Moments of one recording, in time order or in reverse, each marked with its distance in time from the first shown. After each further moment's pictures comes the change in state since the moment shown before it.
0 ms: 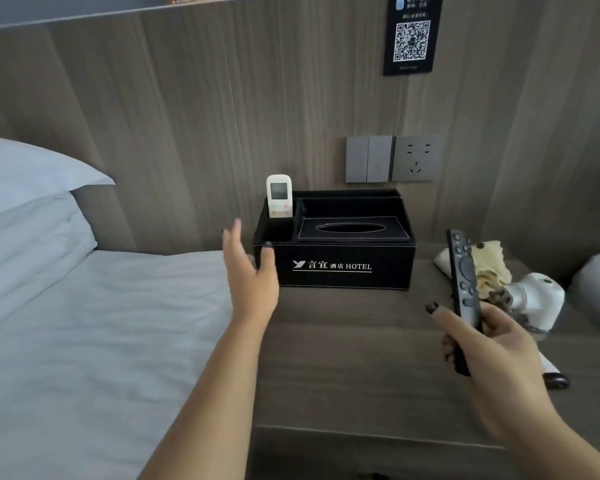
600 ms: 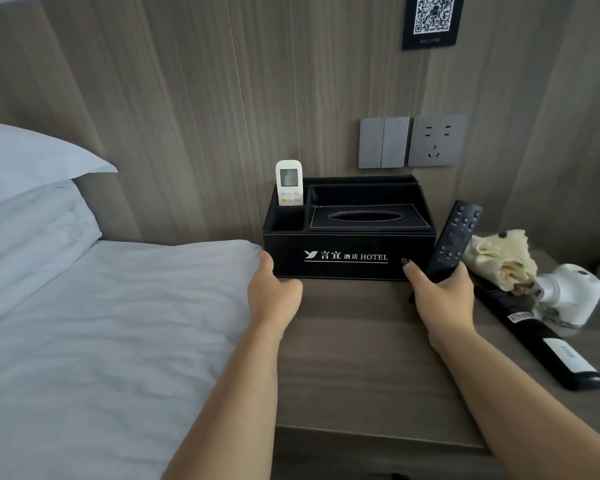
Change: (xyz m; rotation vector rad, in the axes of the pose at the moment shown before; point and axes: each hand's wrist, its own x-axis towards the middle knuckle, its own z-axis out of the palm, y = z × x) left_hand -0.021 0.000 -0.001 0.135 -0.199 -0.394; right_hand 0.088 0.052 0.057 -0.293 0.193 -0.072
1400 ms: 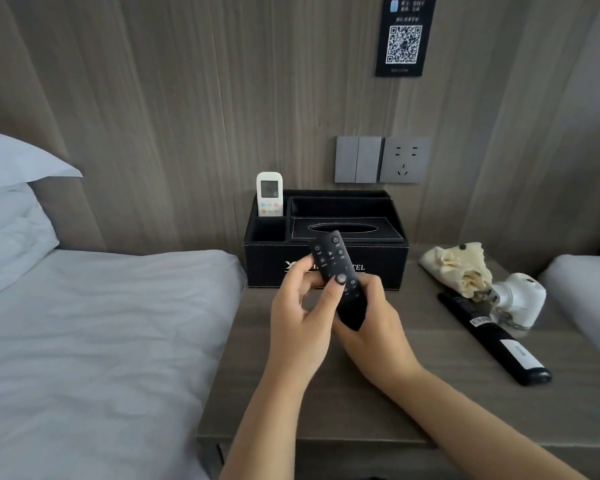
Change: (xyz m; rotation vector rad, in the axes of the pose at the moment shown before) left_hand -0.075 0.030 0.010 -0.398 -0.216 0.440; right_hand -0.075 -0.023 0.003 -0.318 -0.452 -0.521
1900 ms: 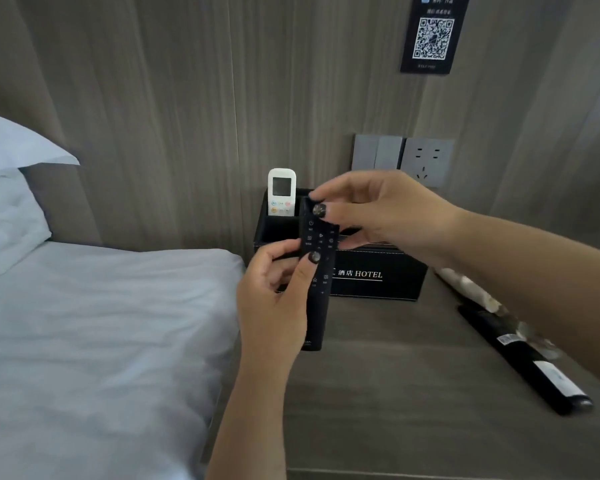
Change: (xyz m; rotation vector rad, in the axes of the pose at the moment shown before) left_hand 0.029 0.003 -0.031 -0.128 0.232 0.031; right_hand 0.105 -0.102 -0.050 0.175 -0.426 0.087
